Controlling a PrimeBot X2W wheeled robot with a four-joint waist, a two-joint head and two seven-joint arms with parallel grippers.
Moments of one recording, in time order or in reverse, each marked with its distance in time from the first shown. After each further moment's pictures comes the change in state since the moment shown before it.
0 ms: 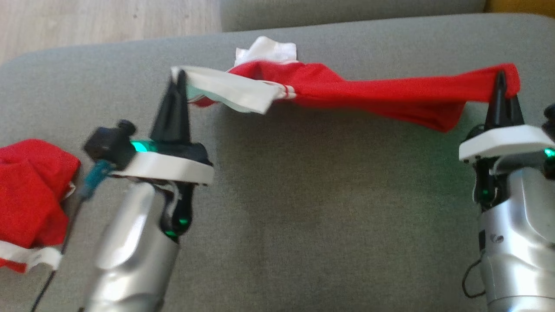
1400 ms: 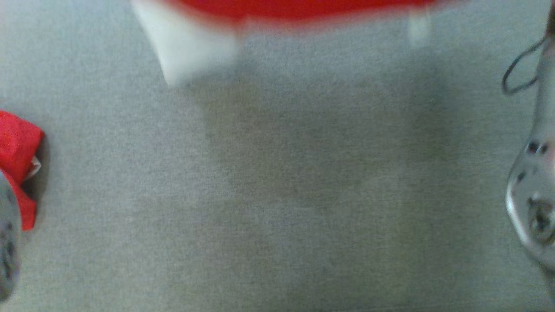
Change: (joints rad) left arm -0.808 0.235 0.220 -0.044 -0.116 0.012 0.219; right arm -0.735 -0.008 0.118 -0.121 -0.020 0.000 0.316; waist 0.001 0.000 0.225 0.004
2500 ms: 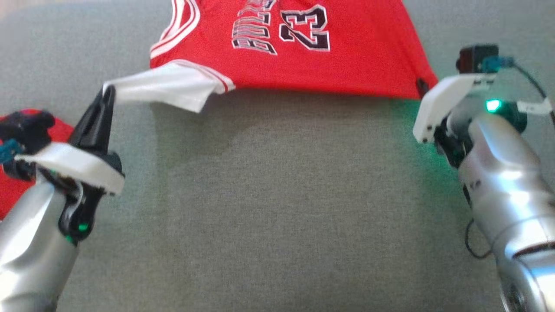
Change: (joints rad) left arm 0.724 0.184 -0.419 0.098 -0.207 -0.061 -0.081; right arm 0.306 -0.063 0.291 0.715 0.083 0.000 0.020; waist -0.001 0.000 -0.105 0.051
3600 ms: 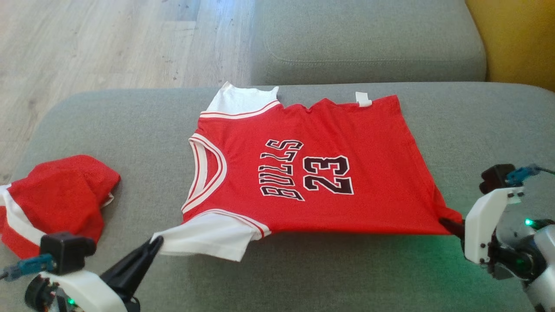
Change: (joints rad) left arm 0.627 0.357 -0.057 -0.788 -0.201 0.219 0.339; right arm 0.716 -0.373 0.193 -0.825 0.509 0.000 0.593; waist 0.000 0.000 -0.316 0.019
